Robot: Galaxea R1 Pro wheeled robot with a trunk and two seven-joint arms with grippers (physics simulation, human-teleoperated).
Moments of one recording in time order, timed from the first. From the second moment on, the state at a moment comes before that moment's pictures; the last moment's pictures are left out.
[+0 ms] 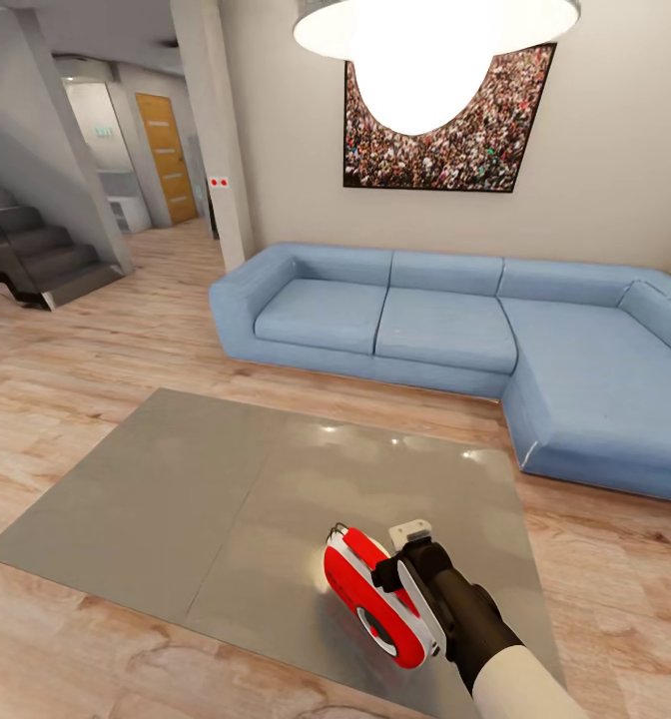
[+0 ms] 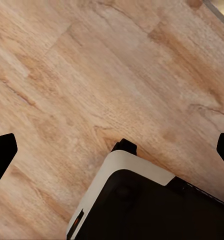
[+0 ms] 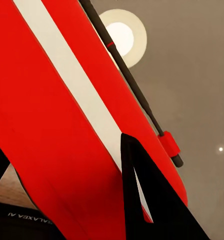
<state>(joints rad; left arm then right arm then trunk) 0.23 -0.07 0.43 -1.55 0.17 0.76 0.06 -0.56 0.11 0.31 -0.87 -0.08 0.84 -0.15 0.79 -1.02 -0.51</state>
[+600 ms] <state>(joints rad) 0.23 -0.07 0.42 -1.55 0.17 0.76 0.06 -0.56 0.11 0.31 -0.87 -0.08 0.84 -0.15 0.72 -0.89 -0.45</state>
